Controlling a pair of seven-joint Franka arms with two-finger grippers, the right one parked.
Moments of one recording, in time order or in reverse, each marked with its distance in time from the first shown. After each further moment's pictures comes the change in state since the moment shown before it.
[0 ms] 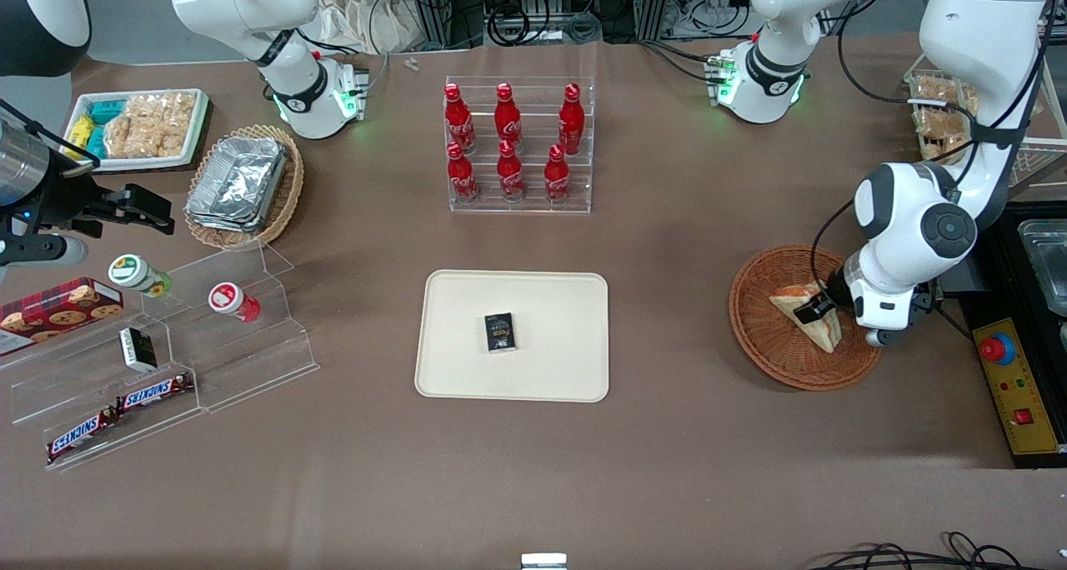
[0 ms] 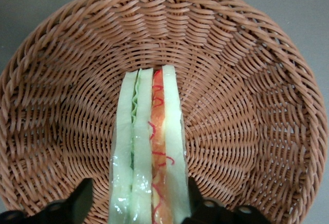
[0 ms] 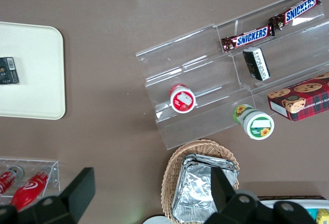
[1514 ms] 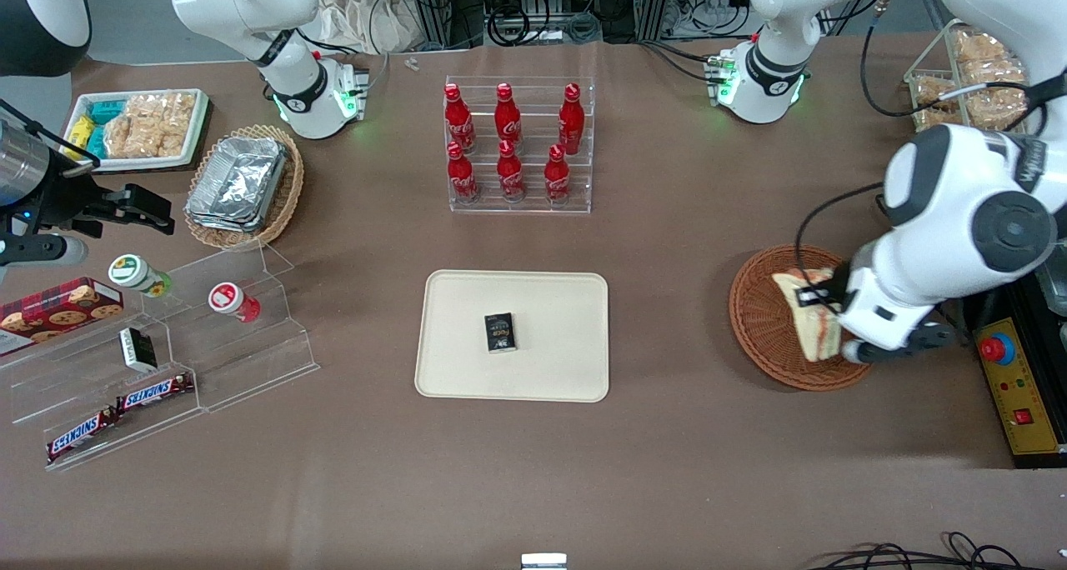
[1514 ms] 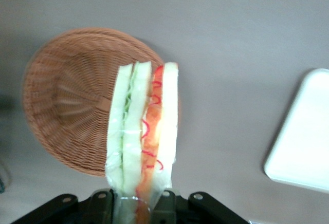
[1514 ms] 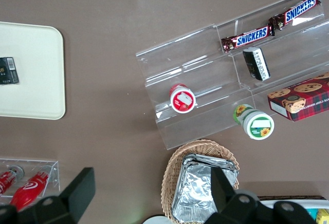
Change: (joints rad) arm -0.009 0.015 -0.294 0.574 0.002 -0.705 0.267
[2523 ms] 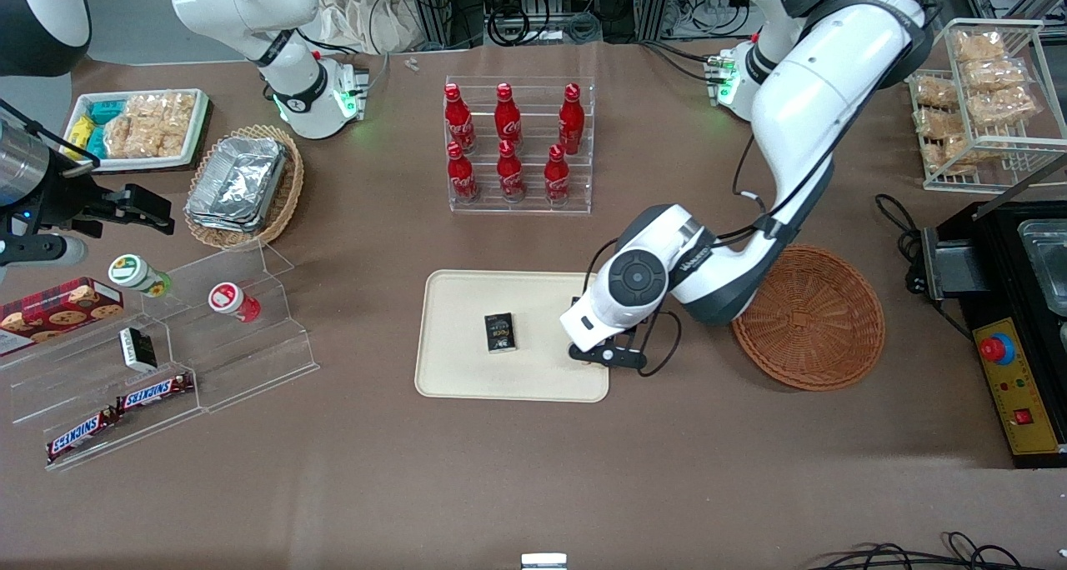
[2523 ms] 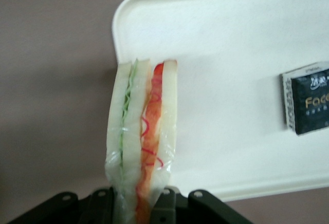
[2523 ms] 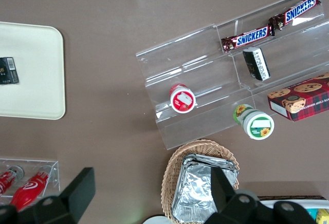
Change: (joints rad) arm -0.490 0.510 0.022 0.234 0.241 0.241 -0.155
